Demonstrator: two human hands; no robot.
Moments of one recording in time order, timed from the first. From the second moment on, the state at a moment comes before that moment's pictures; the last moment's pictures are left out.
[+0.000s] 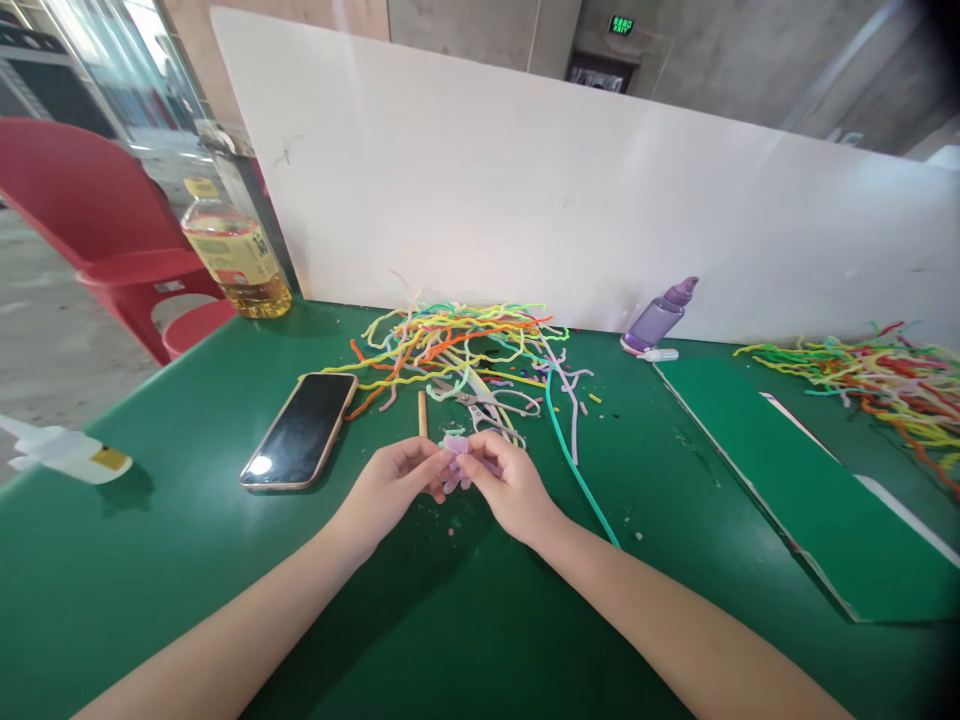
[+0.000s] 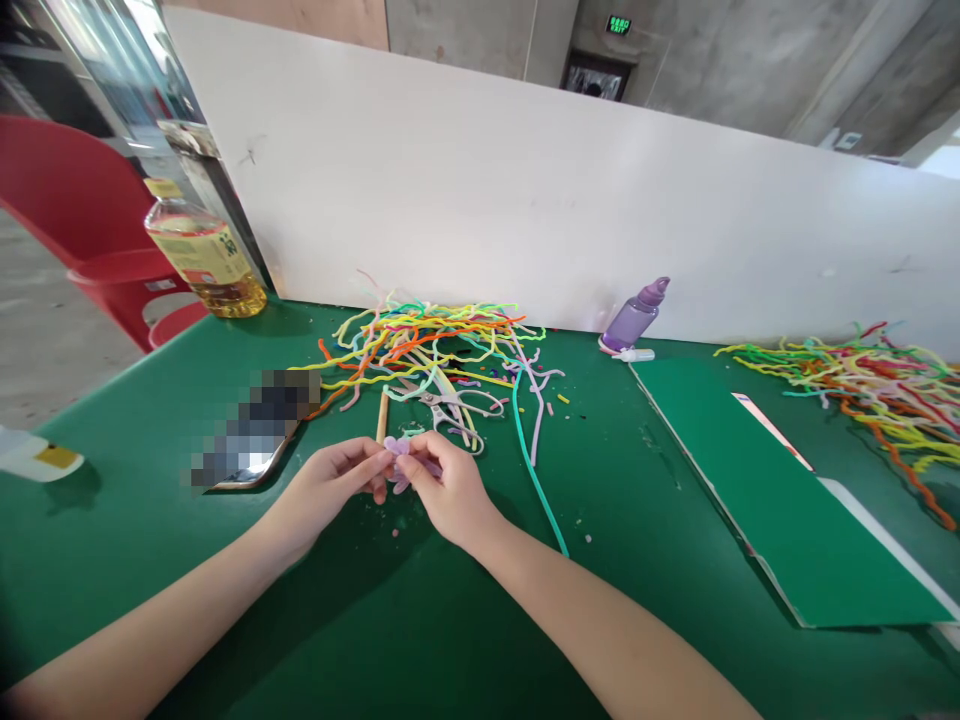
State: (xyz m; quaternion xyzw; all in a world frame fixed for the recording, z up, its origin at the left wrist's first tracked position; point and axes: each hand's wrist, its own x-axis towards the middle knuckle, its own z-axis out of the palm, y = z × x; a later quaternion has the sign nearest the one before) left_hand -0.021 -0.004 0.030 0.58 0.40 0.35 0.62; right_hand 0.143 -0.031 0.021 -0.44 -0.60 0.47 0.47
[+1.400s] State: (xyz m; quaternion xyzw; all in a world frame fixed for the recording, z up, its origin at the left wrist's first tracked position) left_hand -0.022 -0.003 0.027 0.63 0.38 0.36 0.57; right_hand 0.145 -0.025 0.016 -0.38 -0.42 0.67 0.47
